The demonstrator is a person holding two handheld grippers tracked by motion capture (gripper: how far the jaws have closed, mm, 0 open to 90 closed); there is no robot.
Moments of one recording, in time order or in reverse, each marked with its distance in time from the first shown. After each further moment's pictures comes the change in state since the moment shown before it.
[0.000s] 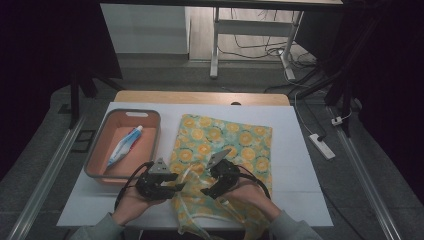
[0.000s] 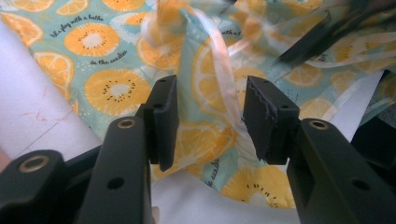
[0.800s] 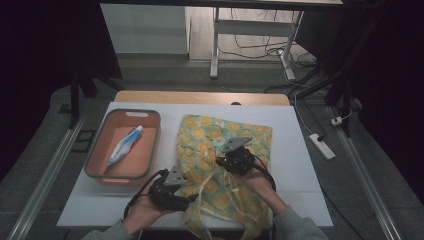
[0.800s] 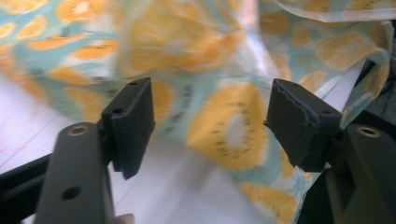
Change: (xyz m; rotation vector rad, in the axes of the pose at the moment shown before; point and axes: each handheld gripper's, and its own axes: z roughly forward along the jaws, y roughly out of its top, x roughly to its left) left arm -0.043 0.014 0.015 0.009 0.013 0.093; right arm -0.030 -0.002 -0.047 -0.168 -0.183 0.046
